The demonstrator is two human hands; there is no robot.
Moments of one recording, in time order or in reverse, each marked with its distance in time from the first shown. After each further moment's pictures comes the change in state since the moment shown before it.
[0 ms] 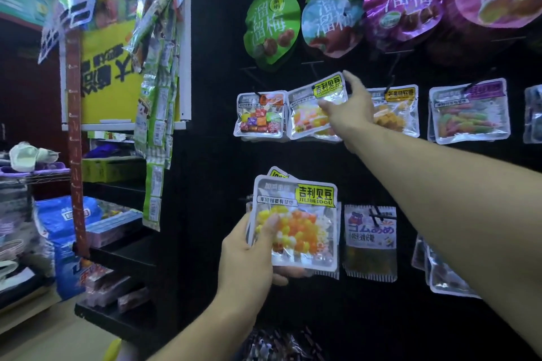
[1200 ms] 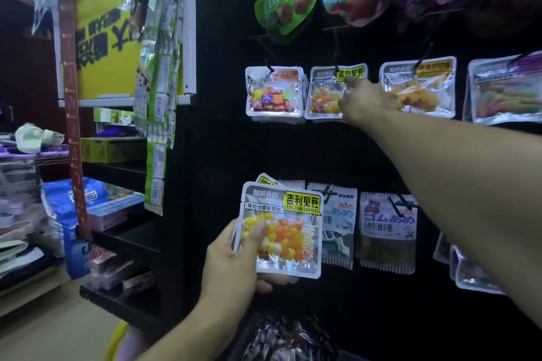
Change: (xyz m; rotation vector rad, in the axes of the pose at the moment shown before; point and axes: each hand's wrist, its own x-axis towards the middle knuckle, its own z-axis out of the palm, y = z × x) left_hand 0.015 -0.038 -0.035 0.028 0.077 -0.073; right_hand 0.039 0.042 0.020 -0.885 -0.146 -0.046
